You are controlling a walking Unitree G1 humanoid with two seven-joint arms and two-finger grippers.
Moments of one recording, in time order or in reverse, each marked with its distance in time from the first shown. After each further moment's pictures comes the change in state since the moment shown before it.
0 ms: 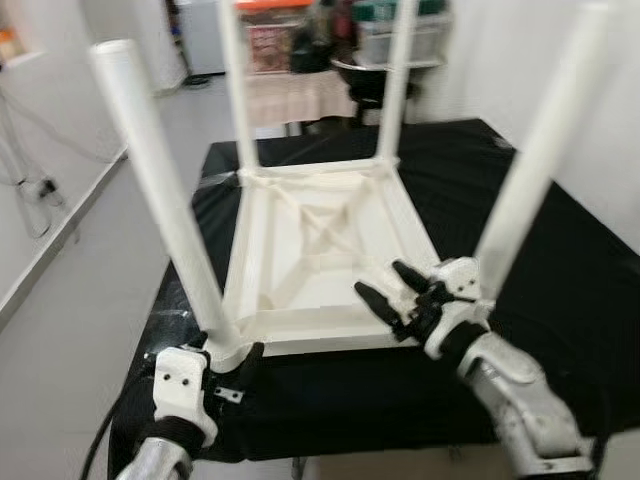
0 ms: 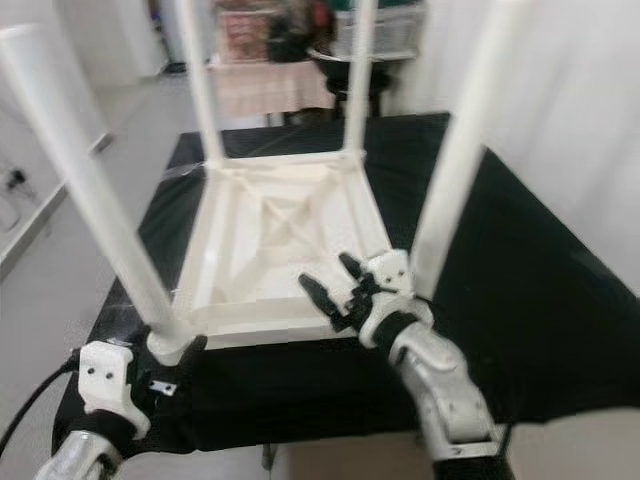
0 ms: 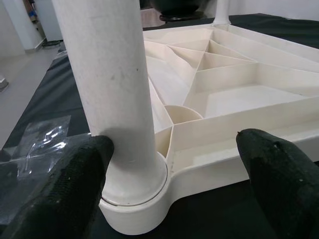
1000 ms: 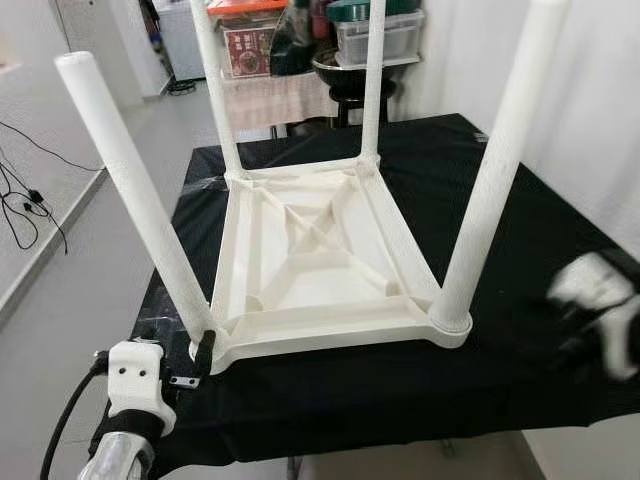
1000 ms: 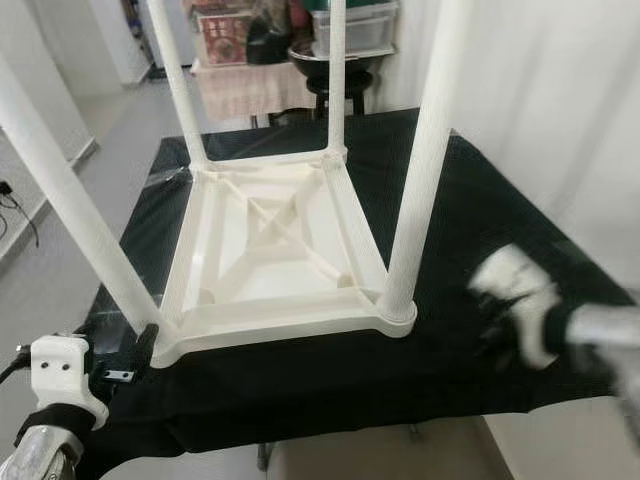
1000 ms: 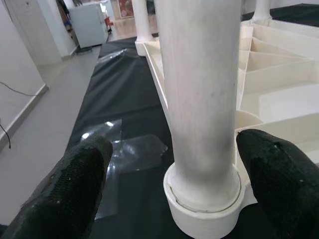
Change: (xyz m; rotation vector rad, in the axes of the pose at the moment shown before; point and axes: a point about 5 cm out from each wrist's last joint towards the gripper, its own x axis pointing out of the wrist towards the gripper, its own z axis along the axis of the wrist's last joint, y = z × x) left arm 0.003 0.040 0.004 0.090 0.001 0.181; right arm -0.104 -0.093 0.090 -0.440 0.466 0.132
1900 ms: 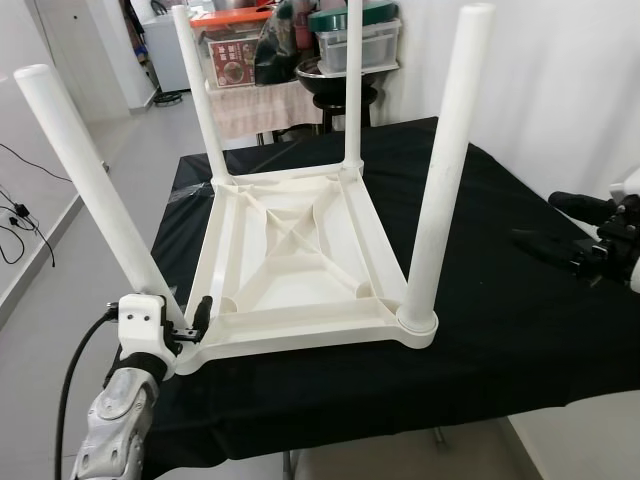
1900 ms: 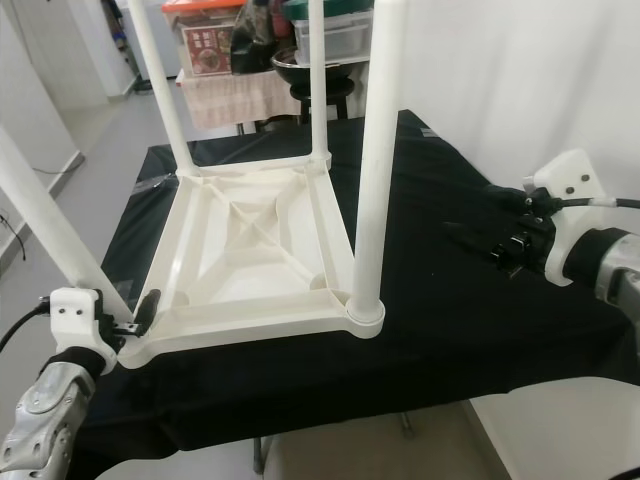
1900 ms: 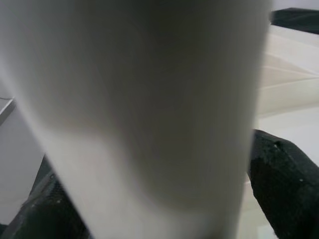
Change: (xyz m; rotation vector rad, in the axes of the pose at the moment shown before) left arm 0.069 0.020 -0.015 -0.041 0.017 -0.024; right arm -0.001 -0.029 0.045 0.131 -0.242 -0.274
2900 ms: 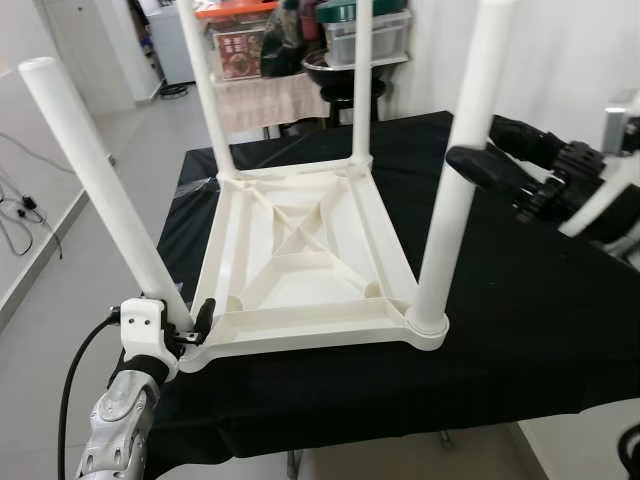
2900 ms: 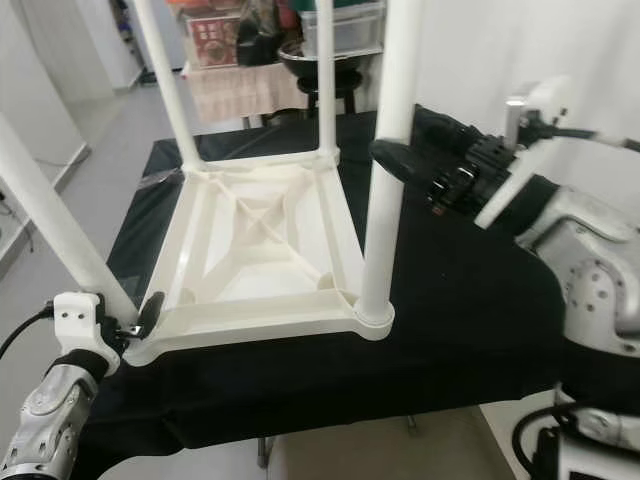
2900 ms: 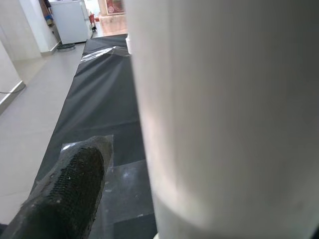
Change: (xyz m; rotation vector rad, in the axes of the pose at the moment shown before) left arm 0.002 0.003 -0.008 -0.028 -0.024 -0.019; right arm 0.047 0.038 0.059 0.275 -0.436 0.264
